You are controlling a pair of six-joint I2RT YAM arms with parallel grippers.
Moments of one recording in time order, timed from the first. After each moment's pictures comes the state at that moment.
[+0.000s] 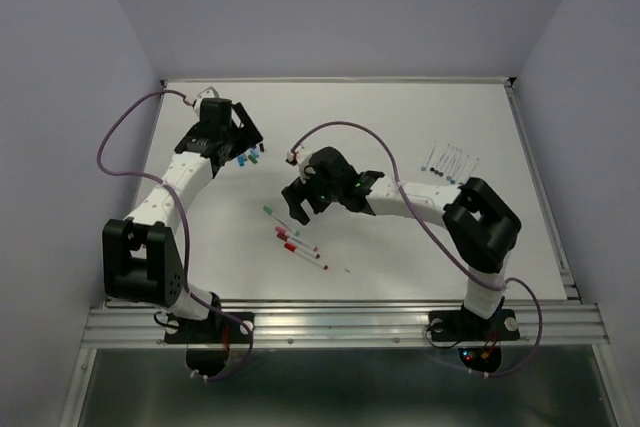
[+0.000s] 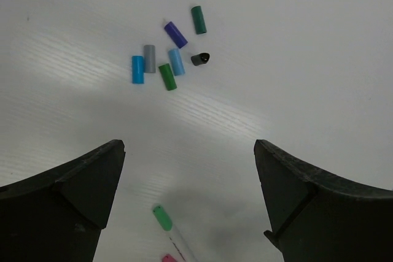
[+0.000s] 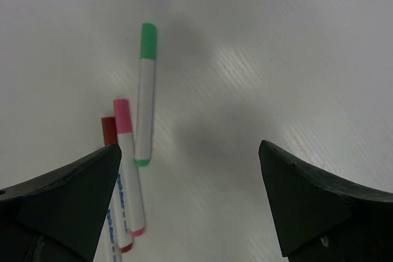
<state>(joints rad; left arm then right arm) -0.19 1.49 1.16 -0.37 -0.14 -0.63 0.86 1.81 1.21 -0.08 -0.13 0.09</state>
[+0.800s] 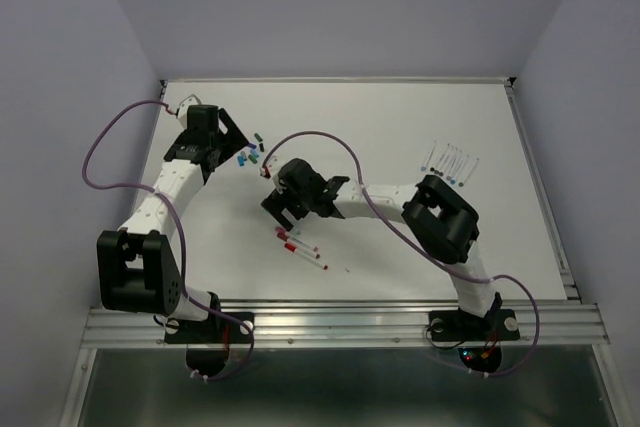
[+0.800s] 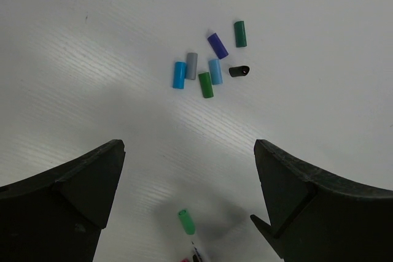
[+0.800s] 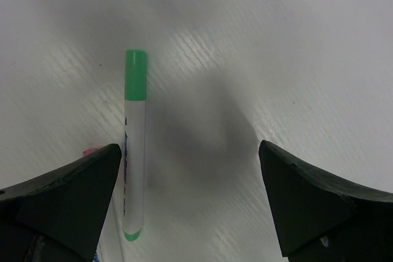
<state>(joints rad) -0.11 1.42 1.07 -0.37 -0.20 -0.65 0.97 2.10 1.46 -0.14 0.07 0.00</state>
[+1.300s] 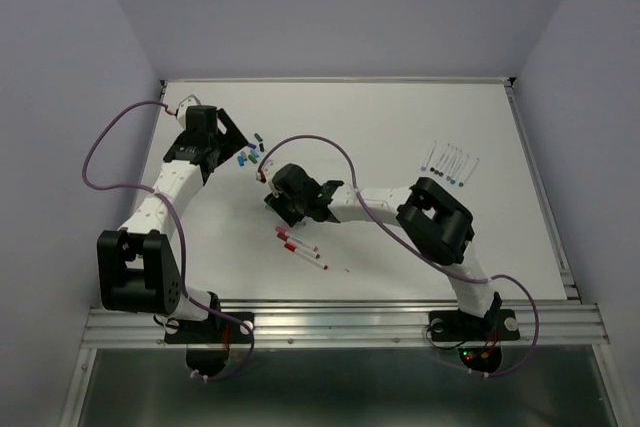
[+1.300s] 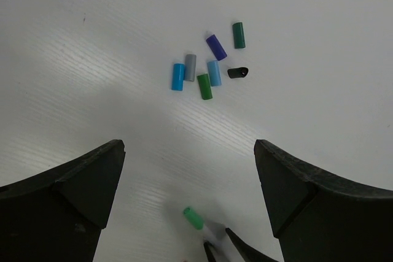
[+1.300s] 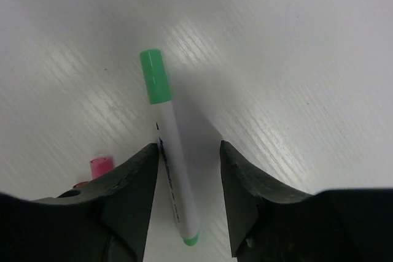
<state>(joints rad) -0.10 1.42 1.06 -0.35 -0.18 -0.65 0.99 2.13 1.49 -0.16 0.13 0.01</state>
